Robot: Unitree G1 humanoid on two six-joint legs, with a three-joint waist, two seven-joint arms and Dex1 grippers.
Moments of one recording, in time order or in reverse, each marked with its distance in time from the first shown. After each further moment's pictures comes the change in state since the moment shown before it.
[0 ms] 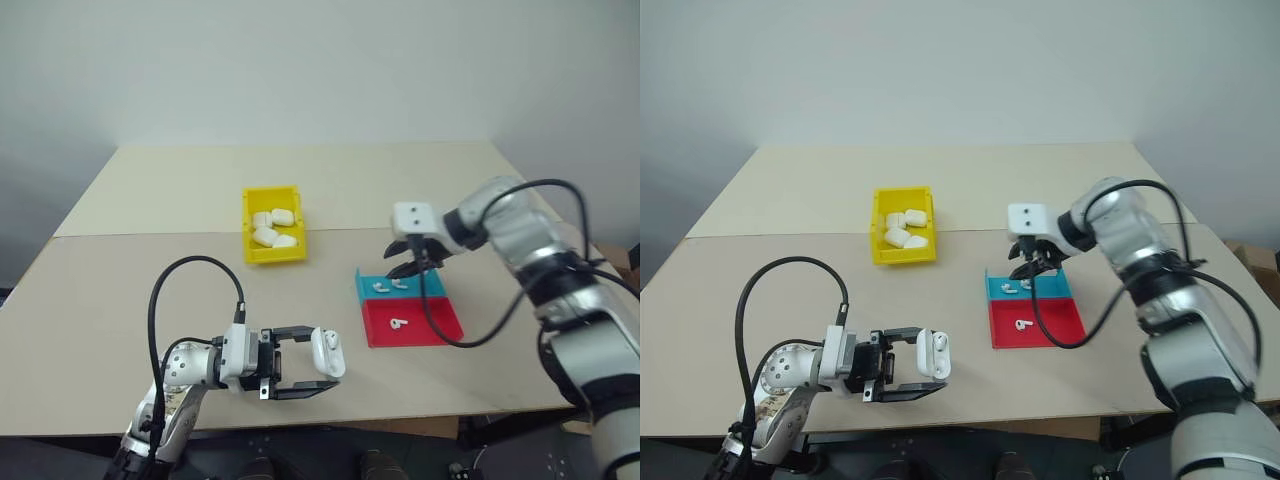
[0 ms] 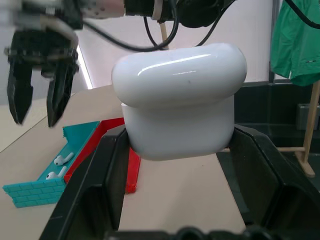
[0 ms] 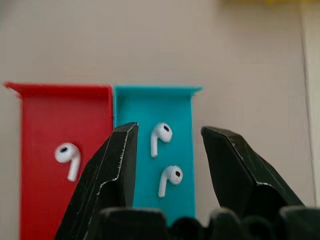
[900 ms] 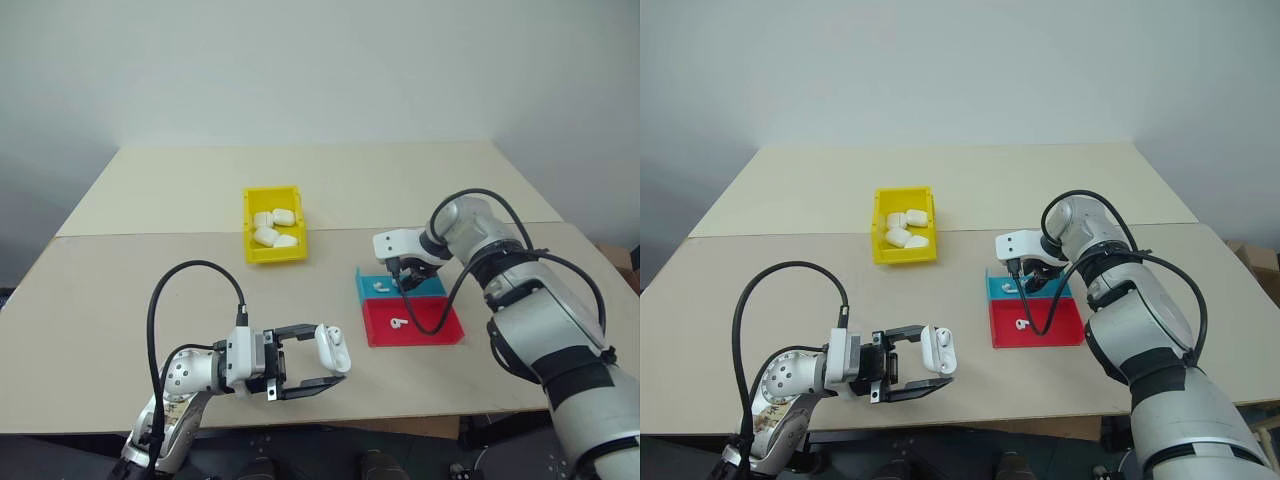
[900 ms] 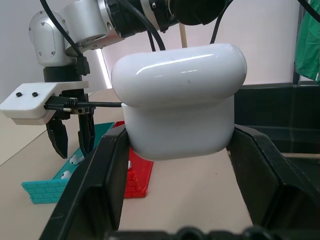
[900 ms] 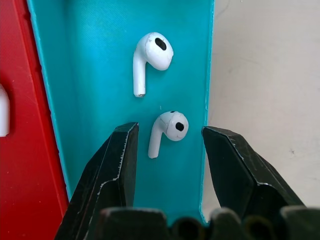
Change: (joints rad) left arm 0.033 0.001 -0.017 -0.044 0.037 -0.001 0.090; right arm -0.126 0.176 0.055 0.475 -0.323 -0.155 -0.120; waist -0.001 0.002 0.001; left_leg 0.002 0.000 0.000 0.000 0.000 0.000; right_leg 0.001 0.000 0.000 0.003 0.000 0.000
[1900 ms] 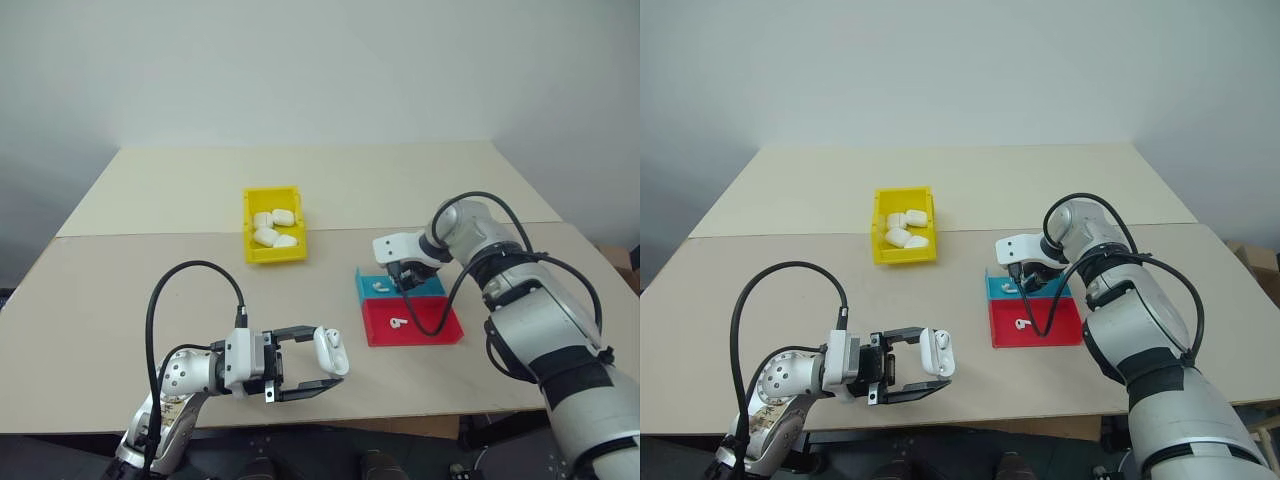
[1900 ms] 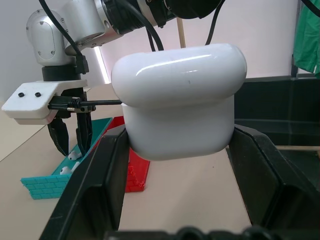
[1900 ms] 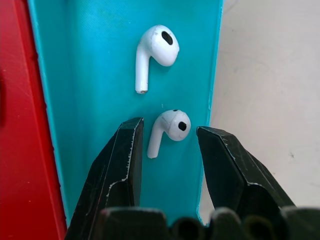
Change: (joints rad) left arm 0.004 0.035 -0.004 -0.015 0.000 0.003 0.012; right arm 0.000 0.013 -0.031 0.047 -0.055 -0.083 -0.041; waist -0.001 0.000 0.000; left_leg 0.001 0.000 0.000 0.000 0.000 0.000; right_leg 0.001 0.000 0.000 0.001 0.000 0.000
